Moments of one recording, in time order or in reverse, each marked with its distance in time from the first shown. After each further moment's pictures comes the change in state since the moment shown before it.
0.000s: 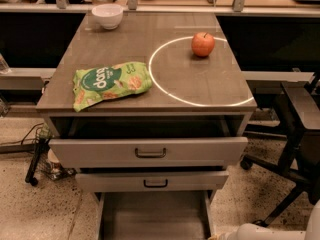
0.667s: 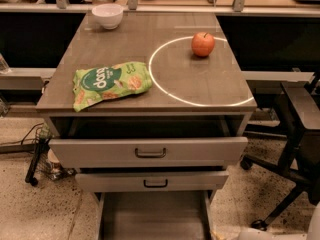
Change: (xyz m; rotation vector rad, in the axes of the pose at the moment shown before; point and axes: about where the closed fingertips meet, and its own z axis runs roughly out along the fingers) arm -0.004 0.028 -0.006 -0.042 0.004 0.010
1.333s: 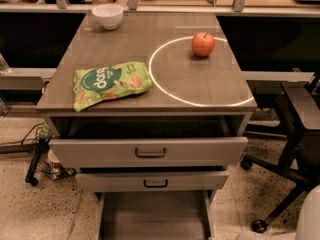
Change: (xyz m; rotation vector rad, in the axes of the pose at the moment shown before) arm -0.001 0.026 0.010 -0.069 0.016 -0.007
